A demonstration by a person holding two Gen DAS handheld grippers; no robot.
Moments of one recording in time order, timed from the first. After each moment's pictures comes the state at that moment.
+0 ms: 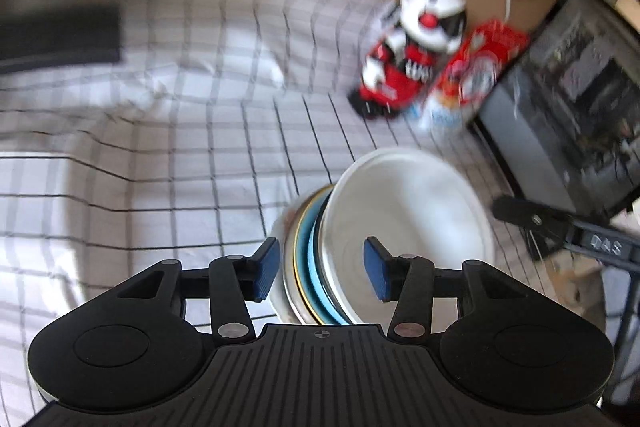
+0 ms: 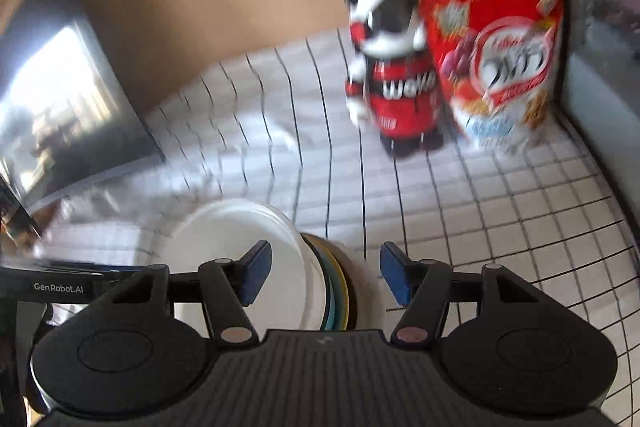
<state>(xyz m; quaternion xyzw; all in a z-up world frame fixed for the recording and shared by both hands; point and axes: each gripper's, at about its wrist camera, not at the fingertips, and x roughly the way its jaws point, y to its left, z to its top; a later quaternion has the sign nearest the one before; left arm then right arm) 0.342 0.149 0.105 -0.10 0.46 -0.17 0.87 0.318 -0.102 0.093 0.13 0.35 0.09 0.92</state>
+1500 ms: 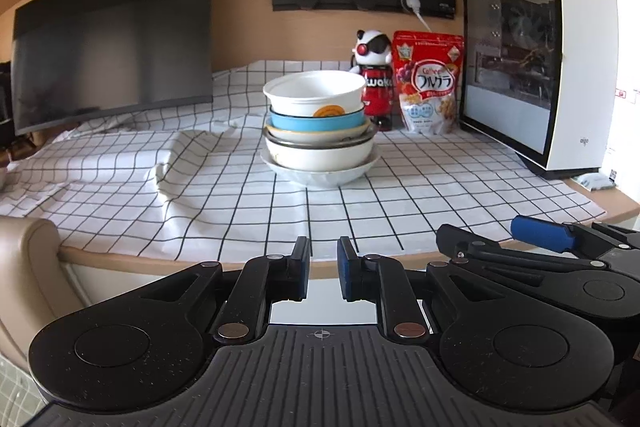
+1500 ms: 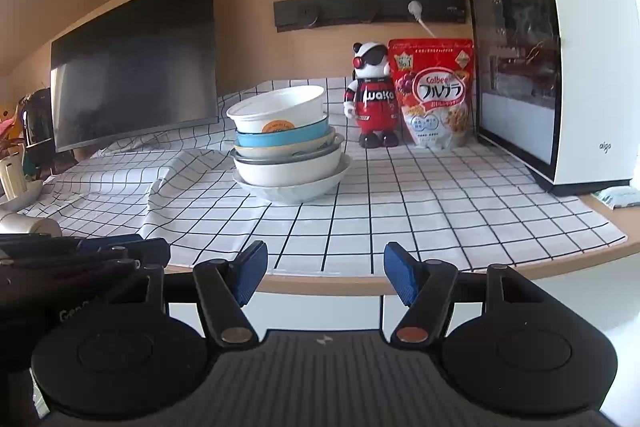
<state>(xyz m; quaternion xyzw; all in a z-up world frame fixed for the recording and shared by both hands) -0.037 0.020 0.005 0.02 0.21 -0.02 0.98 -0.014 -0.086 -0.041 0.02 0.17 0.06 0.98</state>
